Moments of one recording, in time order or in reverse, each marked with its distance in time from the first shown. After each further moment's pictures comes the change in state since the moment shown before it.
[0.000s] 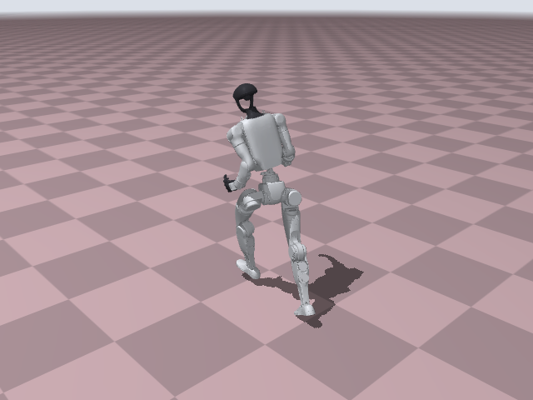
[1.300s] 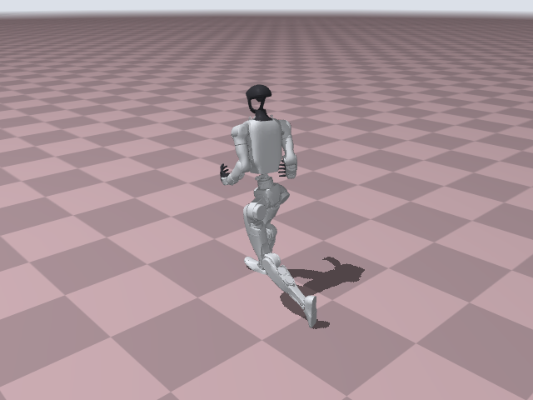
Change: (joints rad) left arm -0.121 0.015 -0.149 0.047 -0.199 0.060 -0.187; right arm 0.376 0.111 -0.133 -0.087 0.132 -0.033 0.102; waist -0.406 0.373 -0.029; left_leg 1.005 -0.032 -0.433 0.220 0.650 -0.442; right_leg -0.671 -0.072 0.010 0.033 -0.188 0.110
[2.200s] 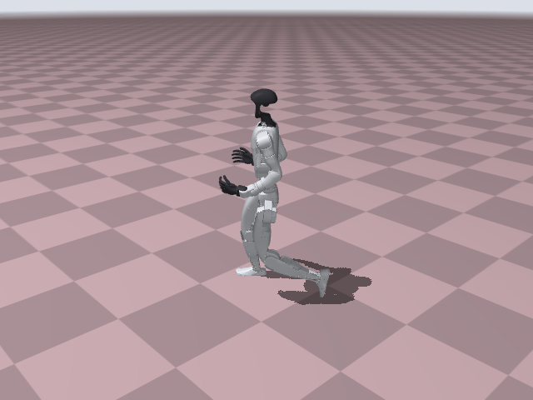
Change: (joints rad) left arm 0.166 0.054 -0.009 -0.146 -0.015 0.042 -0.054; right arm 0.038 -0.029 0.041 -0.134 0.060 -0.022 -0.065; waist 0.135 -0.064 -0.086; left_leg -0.147 -0.038 -0.050 0.428 -0.295 0.160; right_leg 0.156 -0.018 -0.035 0.366 -0.166 -0.035
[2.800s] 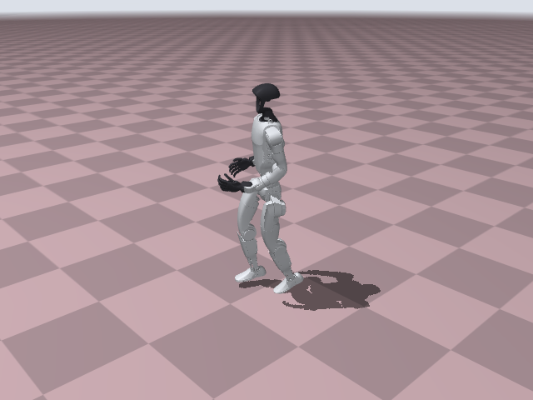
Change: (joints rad) left arm -0.116 -0.079 -0.094 0.096 0.079 -0.030 0.215; right arm 0.176 -0.046 0.077 0.110 -0.176 0.098 0.270; waist -0.014 -0.012 -0.076; left_leg -0.008 -0.043 0.157 -0.860 -0.222 0.233; right_leg -0.019 0.095 -0.018 -0.017 0.212 -0.068
